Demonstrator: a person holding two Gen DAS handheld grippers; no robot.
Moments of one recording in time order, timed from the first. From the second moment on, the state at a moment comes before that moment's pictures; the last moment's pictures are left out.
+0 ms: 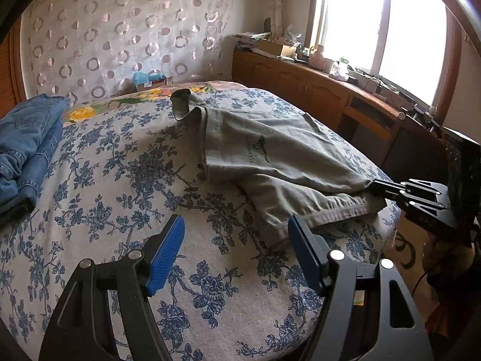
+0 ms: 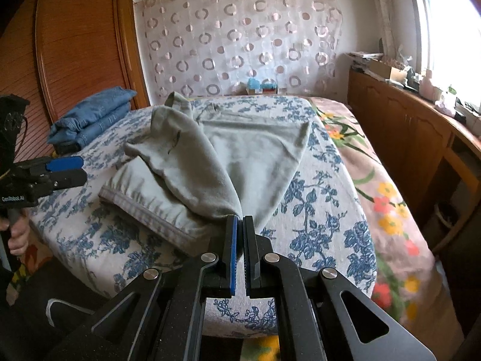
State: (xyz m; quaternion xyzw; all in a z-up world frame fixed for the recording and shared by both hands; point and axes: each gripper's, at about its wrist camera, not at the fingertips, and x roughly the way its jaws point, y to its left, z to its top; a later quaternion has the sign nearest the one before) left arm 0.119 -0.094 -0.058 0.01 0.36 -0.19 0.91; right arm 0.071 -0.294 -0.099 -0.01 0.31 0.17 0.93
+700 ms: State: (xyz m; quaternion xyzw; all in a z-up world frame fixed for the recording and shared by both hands) left arm 0.118 -0.083 -0.049 0.01 0.35 -0.18 0.92; right arm 0.071 -0.283 -0.078 -0.02 0.28 0.21 0.94
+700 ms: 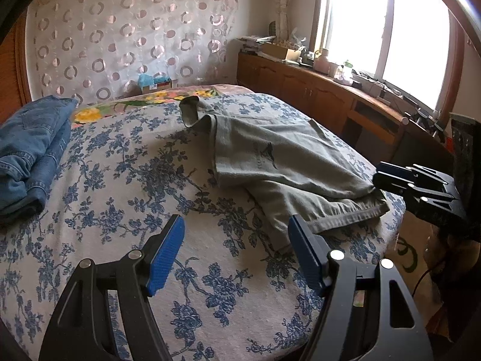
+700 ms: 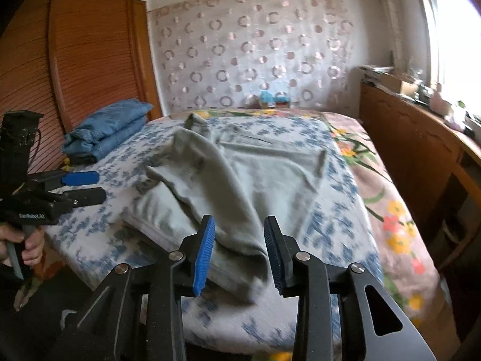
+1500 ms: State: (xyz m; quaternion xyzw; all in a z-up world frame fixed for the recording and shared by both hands) left arm 0.150 -0.052 -0.039 0.02 0.35 -0.17 0.92; right arm 0.150 -0.225 -0.071 -0.04 0.32 0.29 0.90
